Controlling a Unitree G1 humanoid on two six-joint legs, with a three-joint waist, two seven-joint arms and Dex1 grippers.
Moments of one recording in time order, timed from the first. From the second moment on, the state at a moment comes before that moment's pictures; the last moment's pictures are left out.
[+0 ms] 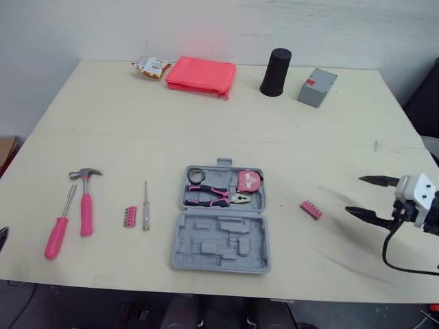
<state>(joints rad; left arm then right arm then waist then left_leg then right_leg) 0.50 0.66 1.16 -0.05 -0.54 0.29 -0.76 -0.27 -0.95 -0.28 0.68 0.31 -0.40 1.33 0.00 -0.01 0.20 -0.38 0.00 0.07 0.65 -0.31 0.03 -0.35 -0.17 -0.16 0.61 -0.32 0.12</state>
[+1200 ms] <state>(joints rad) 0.22 0.29 0.18 -0.92 -0.45 0.94 0.20 -0.36 -0.61 -0.10 0.20 0.55 -0.21 1.49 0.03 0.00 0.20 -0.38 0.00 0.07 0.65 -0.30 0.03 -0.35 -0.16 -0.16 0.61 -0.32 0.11</state>
